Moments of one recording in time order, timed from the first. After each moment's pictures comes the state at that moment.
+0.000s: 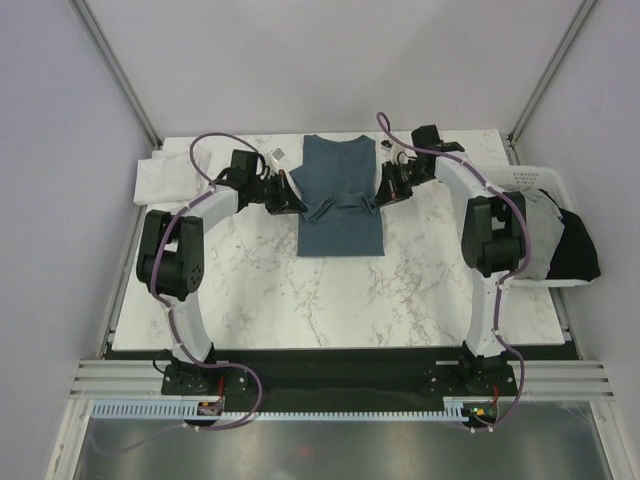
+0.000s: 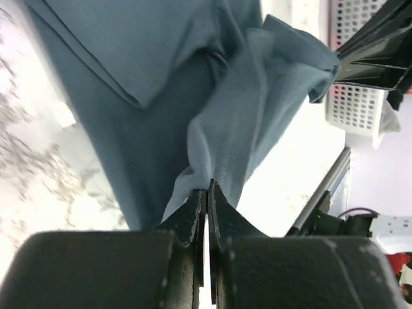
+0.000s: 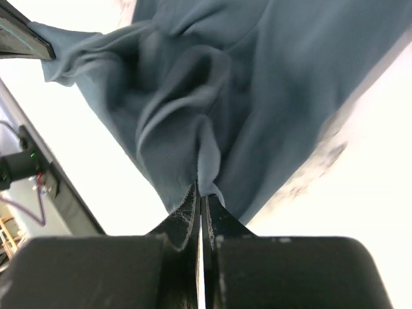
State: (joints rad) left arm -0.22 1.91 1.32 -0.21 0.72 -0.45; right arm 0.17 2.15 1.79 -0.81 -0.76 -0.05
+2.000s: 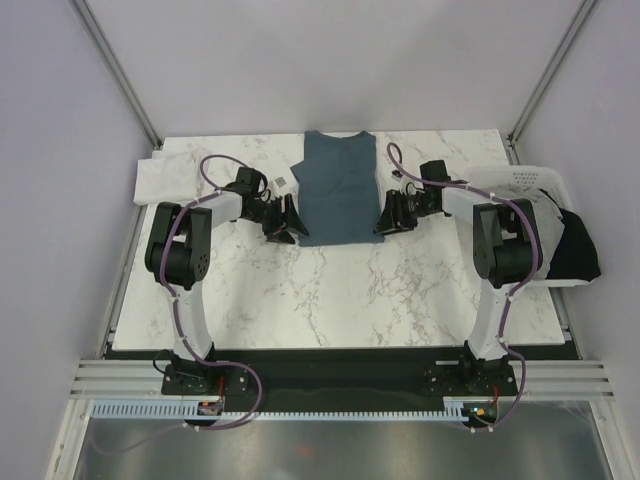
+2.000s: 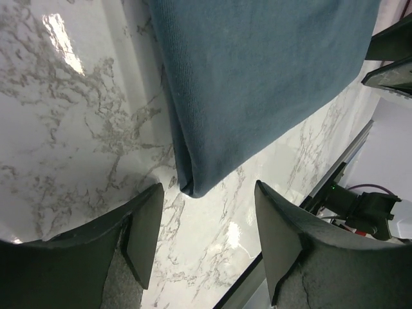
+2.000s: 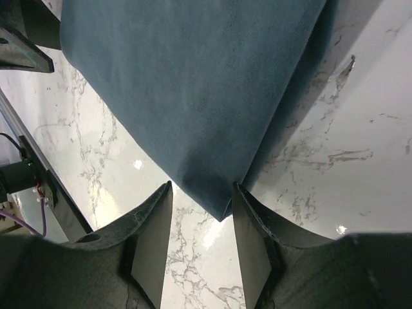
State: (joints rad) left arm -0.21 2.04 1.30 -0.40 0.72 -0.36; right arm 0.13 2.03 1.33 -0.43 -0.77 0.08
